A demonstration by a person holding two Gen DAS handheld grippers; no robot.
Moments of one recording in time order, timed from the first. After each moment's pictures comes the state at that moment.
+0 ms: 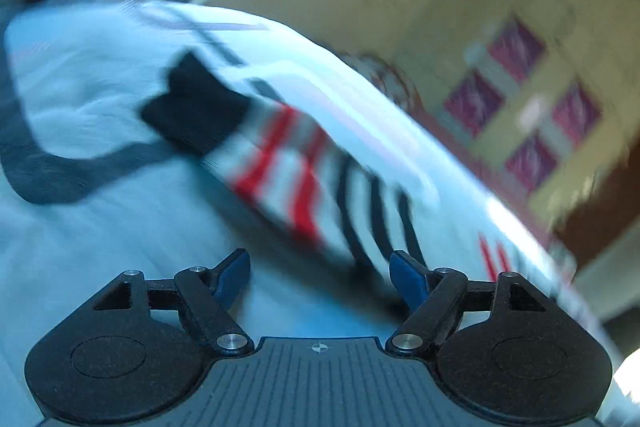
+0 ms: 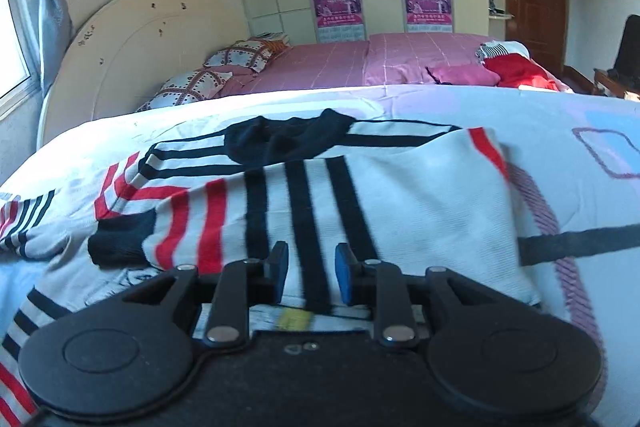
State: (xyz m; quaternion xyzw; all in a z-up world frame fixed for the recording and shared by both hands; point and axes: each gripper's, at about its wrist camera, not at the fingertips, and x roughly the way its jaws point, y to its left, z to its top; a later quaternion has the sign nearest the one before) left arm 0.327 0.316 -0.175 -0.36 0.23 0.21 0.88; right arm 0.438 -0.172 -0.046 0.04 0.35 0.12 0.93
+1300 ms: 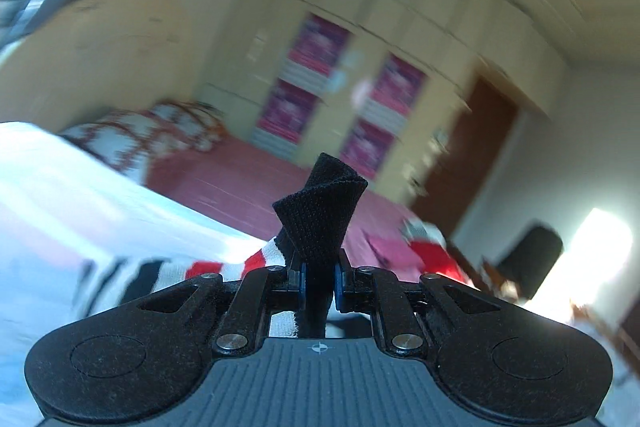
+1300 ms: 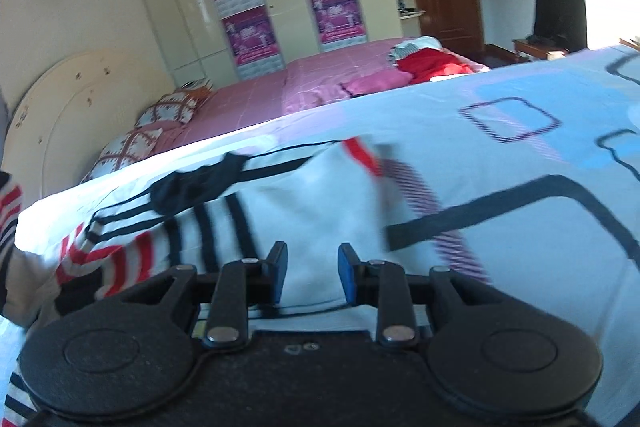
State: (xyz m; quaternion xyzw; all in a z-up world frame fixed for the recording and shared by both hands) left arm 0.538 0.121 -0.057 -0.19 0.17 -0.04 0.97; right arm 0.406 -0.250 -0.037 0.13 0.31 0.00 0.94
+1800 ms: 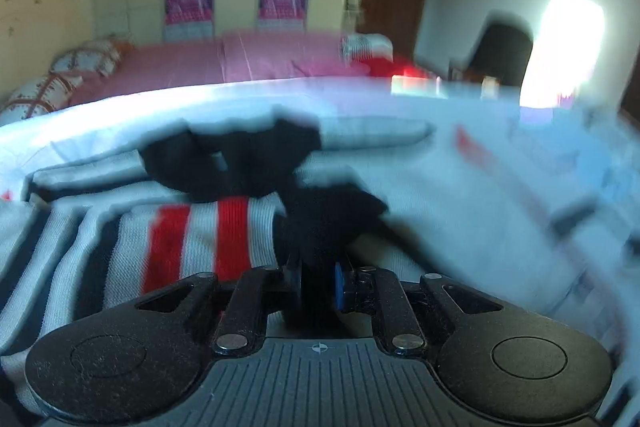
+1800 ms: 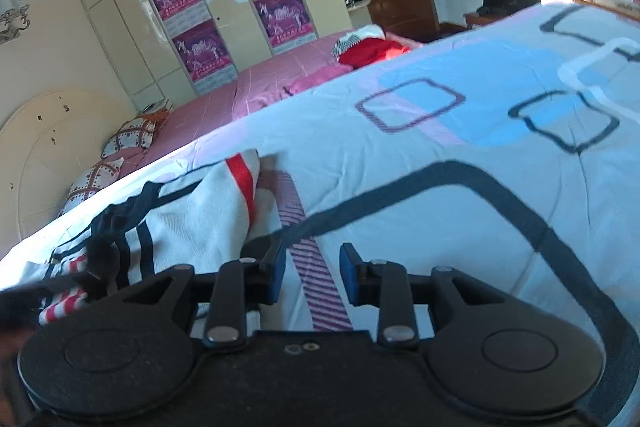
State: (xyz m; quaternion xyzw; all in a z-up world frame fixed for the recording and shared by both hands) left arm 0.552 -0.104 -0.127 0.03 0.33 -0.13 0.93; right arm 0.395 -0.342 -0.053 0.19 0.32 -0.04 0.93
